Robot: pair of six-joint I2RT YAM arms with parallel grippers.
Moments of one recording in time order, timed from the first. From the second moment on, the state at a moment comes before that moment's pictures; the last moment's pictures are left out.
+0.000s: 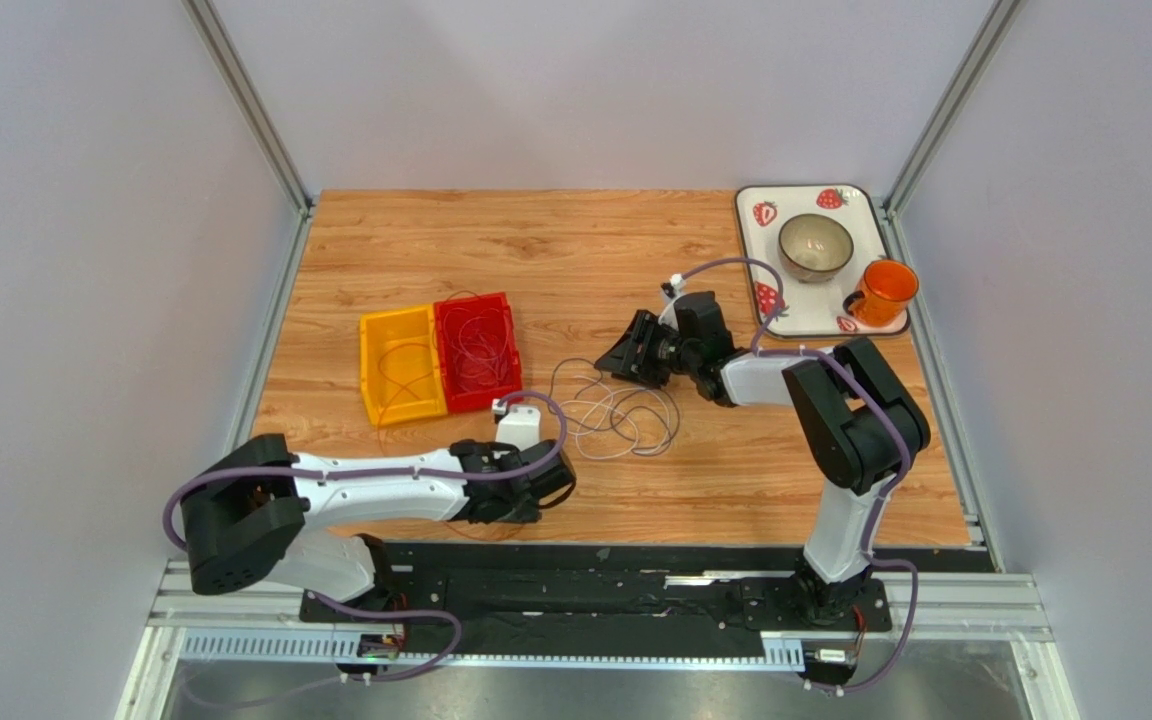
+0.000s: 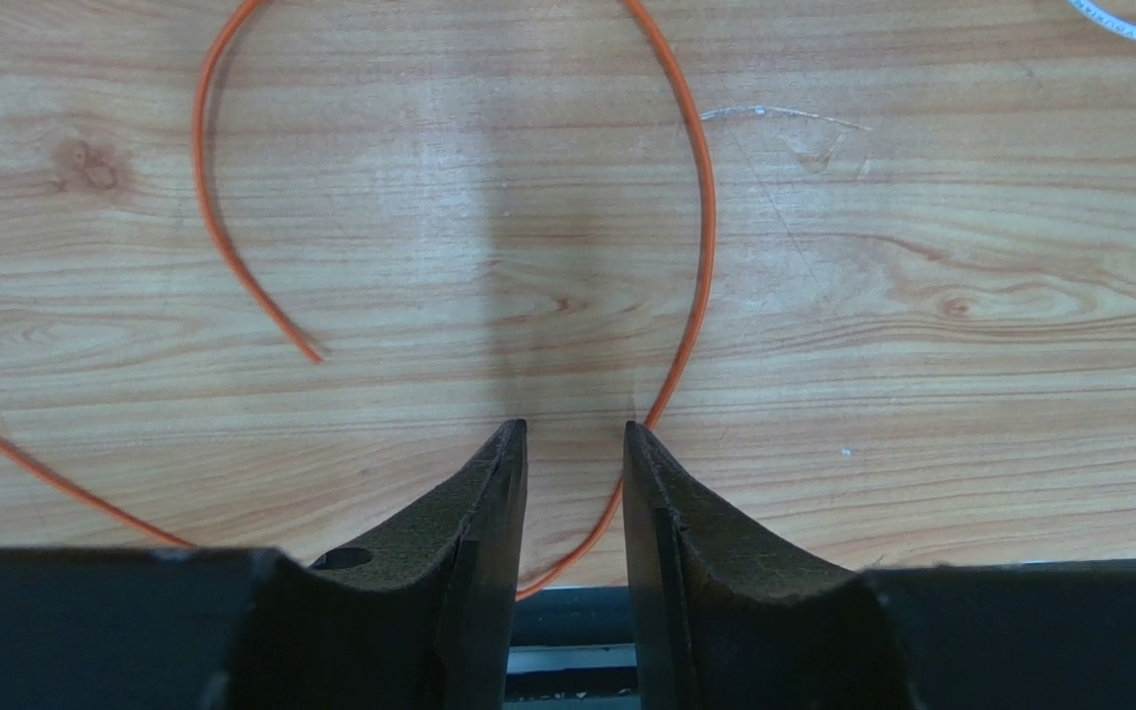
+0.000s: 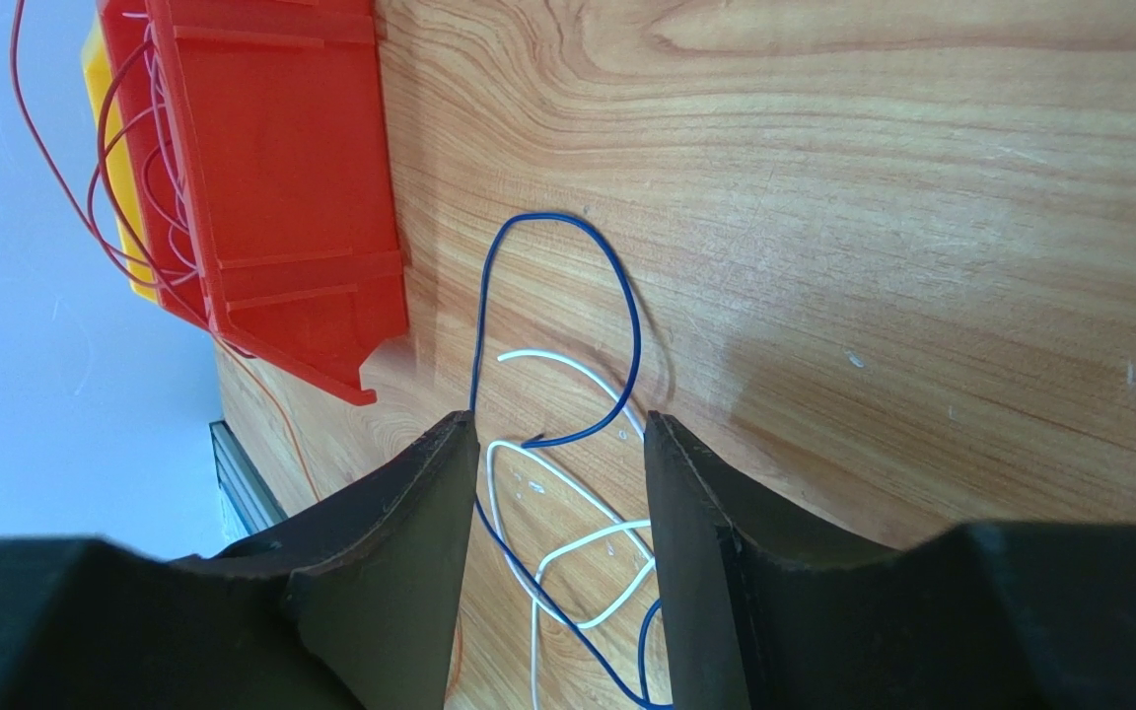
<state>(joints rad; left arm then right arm) -1.15 1.36 0.66 -0.58 -0.42 -1.02 0.44 1.85 0.88 0.37 -0.44 0.84</state>
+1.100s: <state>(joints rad) -1.20 1.43 0.71 -0.60 -0.45 -1.05 0.44 1.85 0.88 0.37 -0.45 0.84</state>
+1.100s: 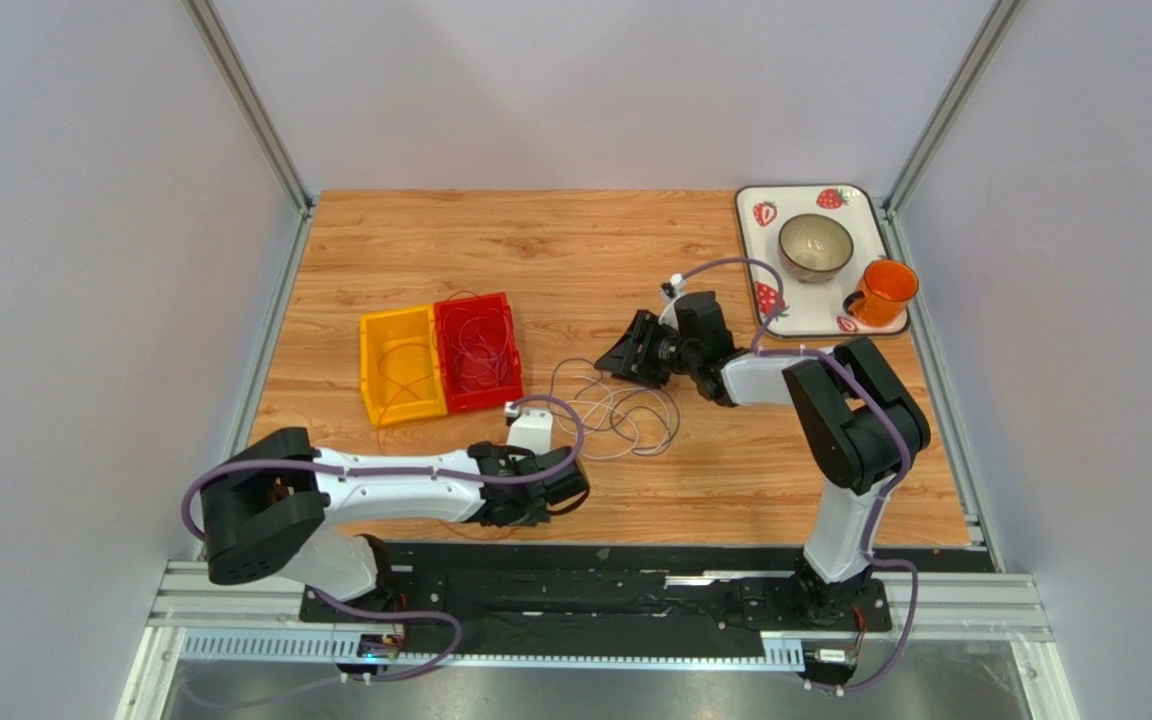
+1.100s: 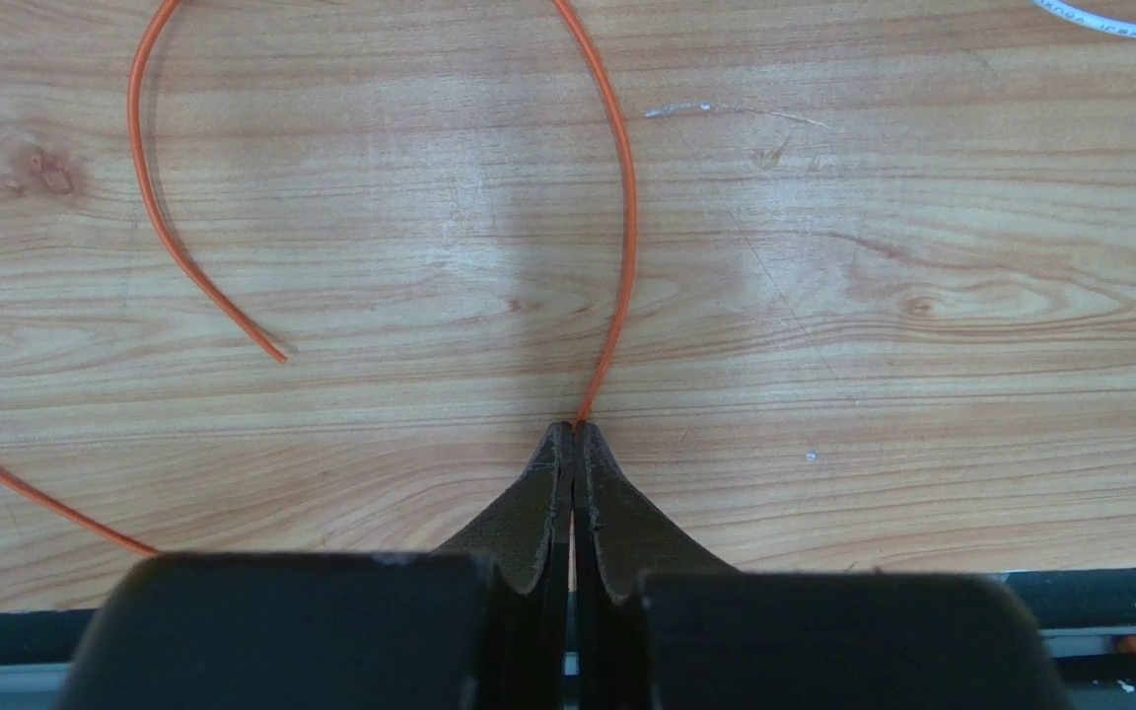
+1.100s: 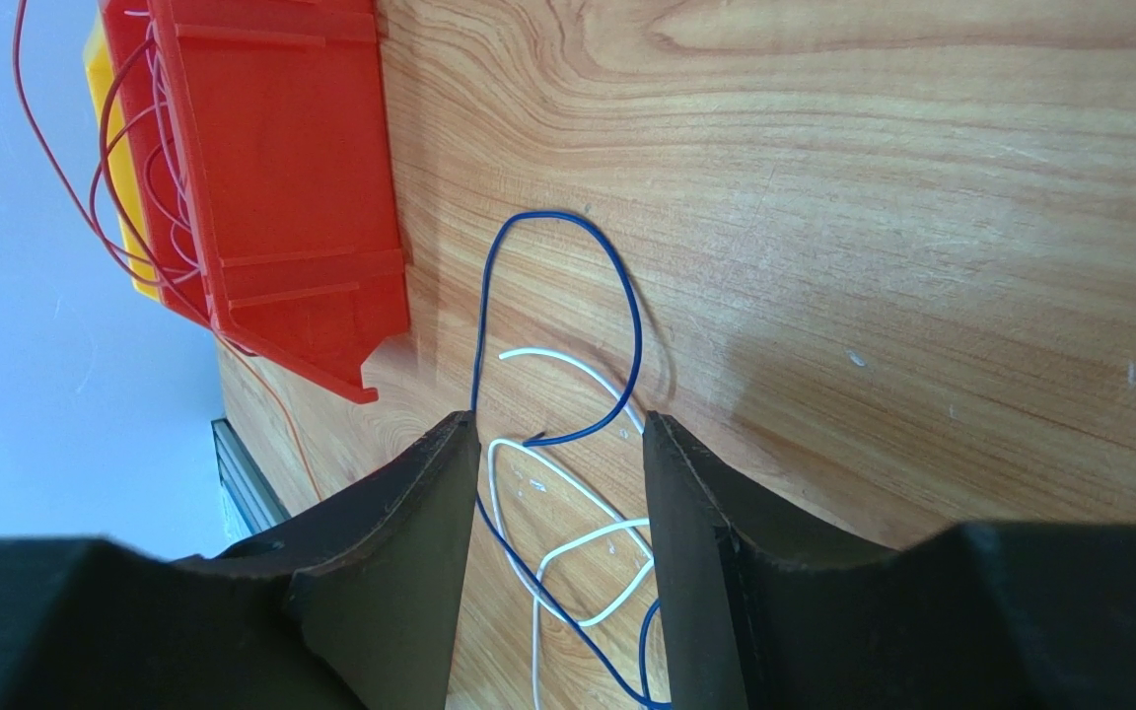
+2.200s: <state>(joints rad) -1.00 1.32 0.83 -0.64 -0.45 -0.84 0.44 1.85 0.88 0.37 -0.45 0.84</state>
